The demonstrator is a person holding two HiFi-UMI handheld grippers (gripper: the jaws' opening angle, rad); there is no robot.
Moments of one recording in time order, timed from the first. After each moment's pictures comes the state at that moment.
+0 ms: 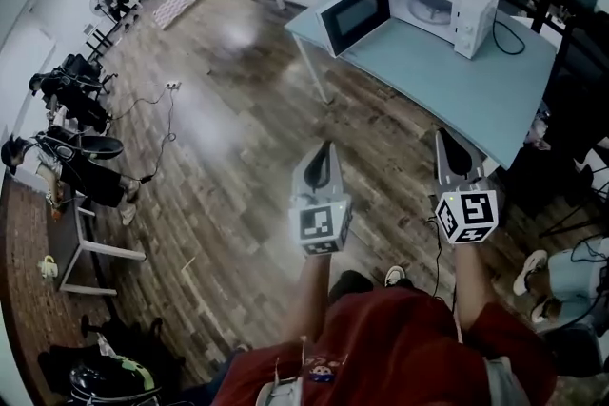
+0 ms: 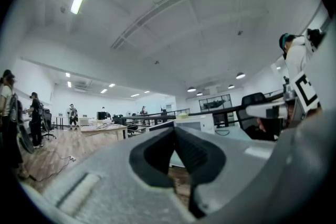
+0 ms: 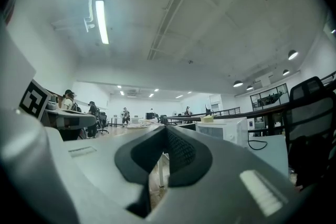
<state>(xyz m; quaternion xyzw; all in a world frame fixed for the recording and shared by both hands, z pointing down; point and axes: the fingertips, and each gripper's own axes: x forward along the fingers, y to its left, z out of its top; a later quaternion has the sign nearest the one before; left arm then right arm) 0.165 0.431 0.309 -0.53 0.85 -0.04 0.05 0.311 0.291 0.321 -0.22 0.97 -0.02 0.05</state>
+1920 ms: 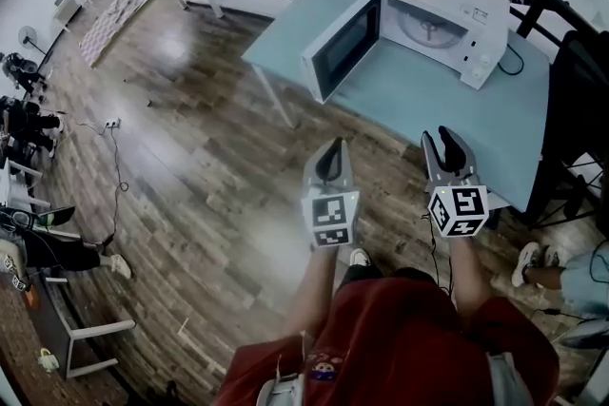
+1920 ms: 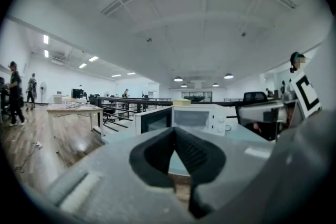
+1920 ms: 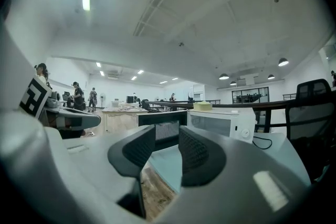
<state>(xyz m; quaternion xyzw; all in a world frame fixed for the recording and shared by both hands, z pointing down) -0.118 0.206 0.384 -0.63 0.77 -0.04 -0.05 0.032 0.116 0.377 -0.33 0.94 -0.02 -0.04</state>
